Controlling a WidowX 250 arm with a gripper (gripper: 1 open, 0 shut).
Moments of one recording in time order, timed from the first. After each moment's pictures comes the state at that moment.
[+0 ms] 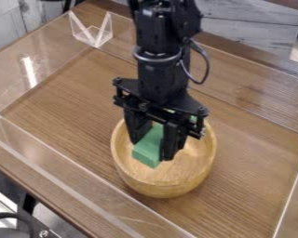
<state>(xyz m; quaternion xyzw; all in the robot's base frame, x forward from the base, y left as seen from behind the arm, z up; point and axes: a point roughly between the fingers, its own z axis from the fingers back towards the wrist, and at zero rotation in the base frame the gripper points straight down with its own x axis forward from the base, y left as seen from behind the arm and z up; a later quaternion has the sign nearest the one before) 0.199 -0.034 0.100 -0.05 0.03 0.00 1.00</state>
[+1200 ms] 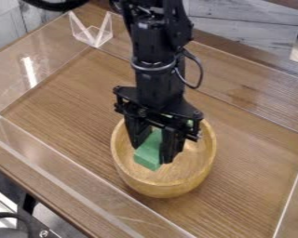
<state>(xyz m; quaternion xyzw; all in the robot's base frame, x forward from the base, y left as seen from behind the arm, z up) 0.205 -0.030 0.085 -0.07 0.03 0.00 1.00</state>
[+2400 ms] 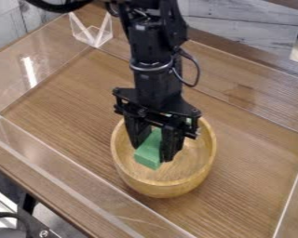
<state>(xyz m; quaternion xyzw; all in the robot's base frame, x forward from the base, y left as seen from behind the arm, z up) 0.209 -0.026 0.080 -0.08 0.03 0.02 1.00</state>
